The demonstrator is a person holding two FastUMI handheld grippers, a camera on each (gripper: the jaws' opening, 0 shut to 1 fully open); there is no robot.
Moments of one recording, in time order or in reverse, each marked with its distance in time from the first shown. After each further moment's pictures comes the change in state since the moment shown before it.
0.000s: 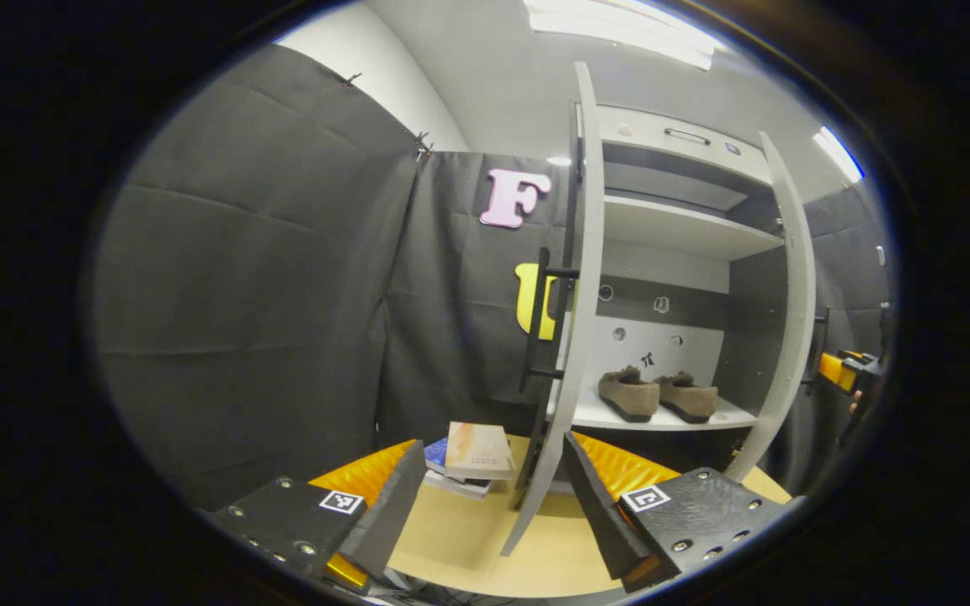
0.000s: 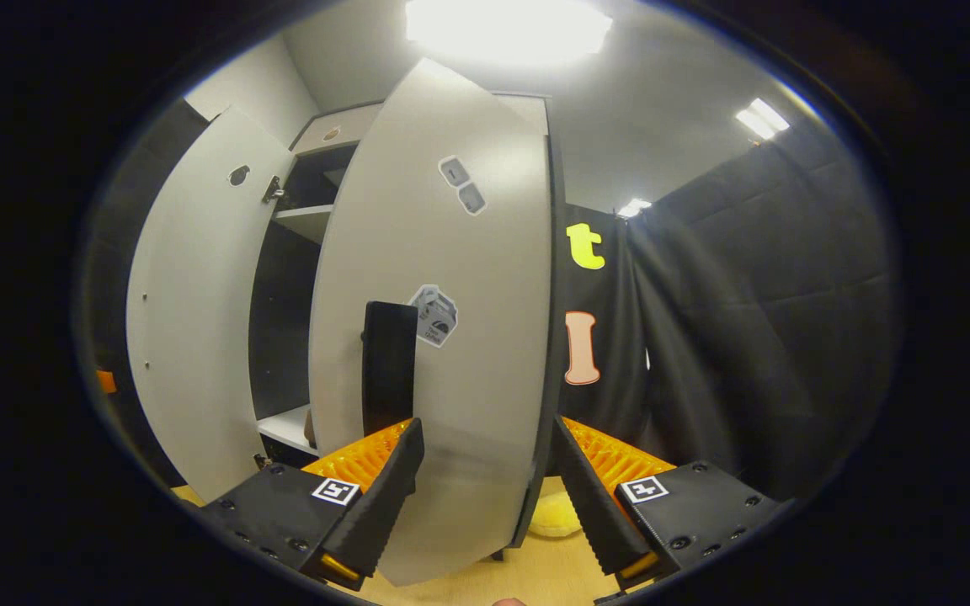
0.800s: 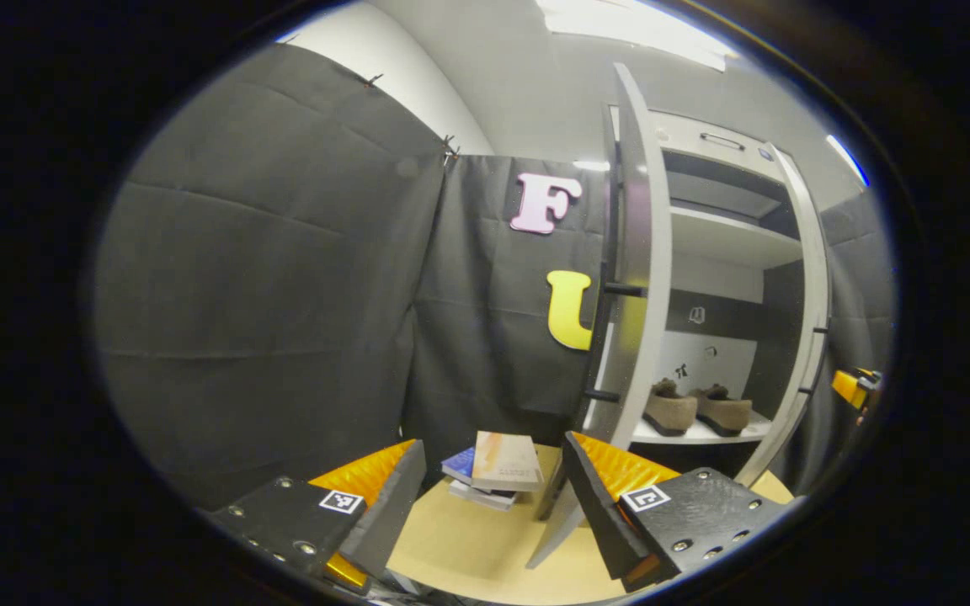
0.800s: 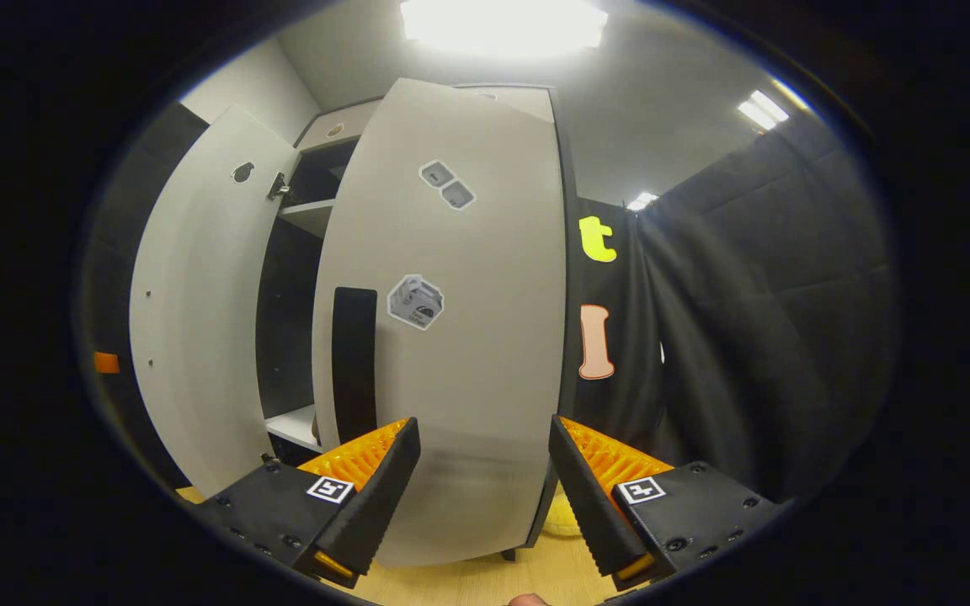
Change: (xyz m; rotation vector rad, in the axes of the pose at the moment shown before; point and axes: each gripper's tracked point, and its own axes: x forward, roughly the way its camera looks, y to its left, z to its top) left arm 0.035 0.041 0.029 0.003 -0.039 0.095; right arm -0.007 -0.015 -0.014 0.020 -0.001 0.016
